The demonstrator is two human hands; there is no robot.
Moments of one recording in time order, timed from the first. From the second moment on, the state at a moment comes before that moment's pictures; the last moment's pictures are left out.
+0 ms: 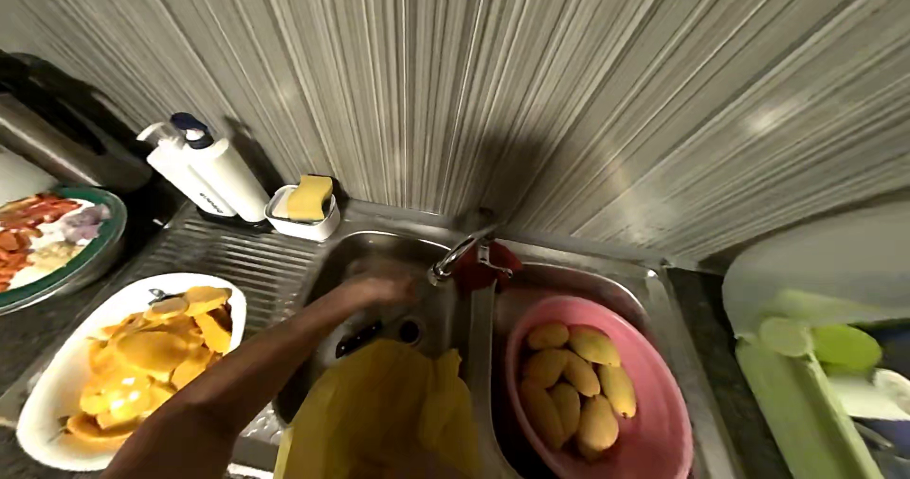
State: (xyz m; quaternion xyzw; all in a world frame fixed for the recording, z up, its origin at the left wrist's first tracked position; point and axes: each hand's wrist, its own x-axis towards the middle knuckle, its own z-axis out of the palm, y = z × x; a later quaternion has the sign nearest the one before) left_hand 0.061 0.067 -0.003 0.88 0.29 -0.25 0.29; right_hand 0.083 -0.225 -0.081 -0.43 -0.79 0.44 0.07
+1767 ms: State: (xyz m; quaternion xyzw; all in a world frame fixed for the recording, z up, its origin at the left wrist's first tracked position) left_hand 0.072 0.047 0.006 0.62 0.56 -0.05 0.56; right_hand 0.117 0.016 -0.048 -0.47 0.15 0.56 0.66
